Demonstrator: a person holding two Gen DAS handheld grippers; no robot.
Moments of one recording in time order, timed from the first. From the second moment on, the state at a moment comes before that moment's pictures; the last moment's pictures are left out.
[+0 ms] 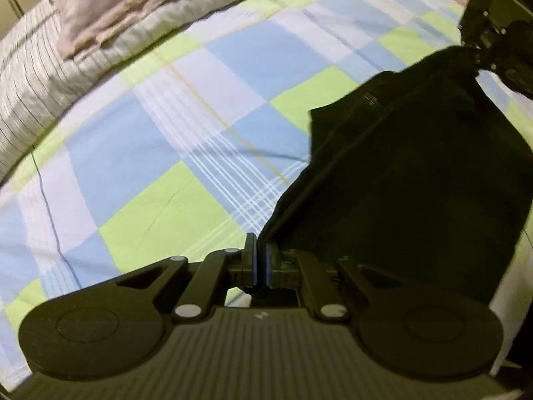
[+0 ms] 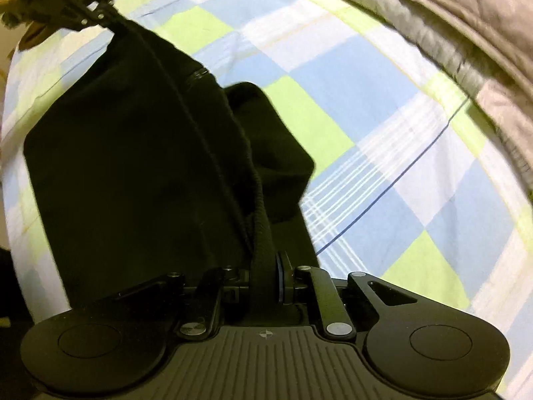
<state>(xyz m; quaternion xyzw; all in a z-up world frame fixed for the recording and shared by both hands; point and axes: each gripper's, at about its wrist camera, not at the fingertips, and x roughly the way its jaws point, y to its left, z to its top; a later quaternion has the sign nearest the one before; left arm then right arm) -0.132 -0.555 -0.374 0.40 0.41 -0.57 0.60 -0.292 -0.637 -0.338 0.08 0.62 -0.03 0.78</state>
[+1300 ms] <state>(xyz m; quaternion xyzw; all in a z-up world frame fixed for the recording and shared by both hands) -0.120 -0.503 -0.432 0.26 0.54 -0.48 0.64 -0.436 -0.605 -0.376 0.35 0.45 -0.24 0.79</state>
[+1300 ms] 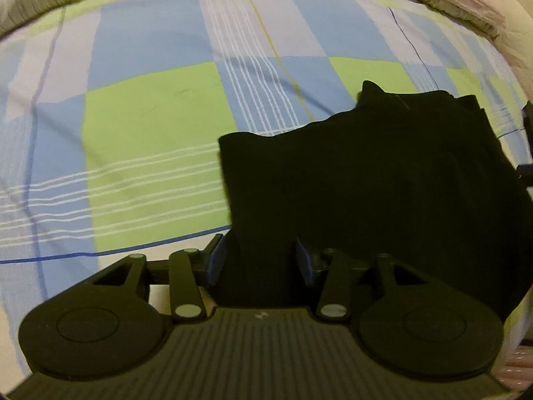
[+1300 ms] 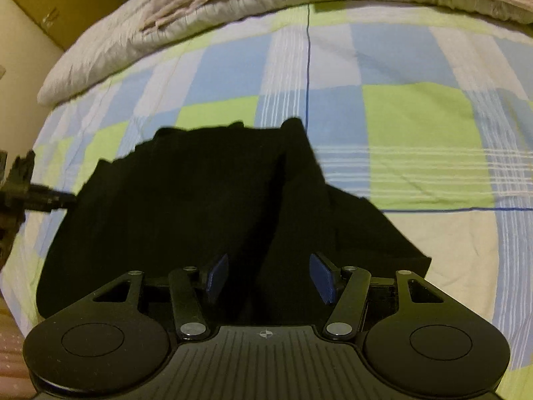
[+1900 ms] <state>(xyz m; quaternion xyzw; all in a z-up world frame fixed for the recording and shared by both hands) -0.107 -0.480 -0.431 0.29 0.53 -0.47 0.64 -0.453 -0.569 -0.378 0.36 0.46 -0.20 0.79</state>
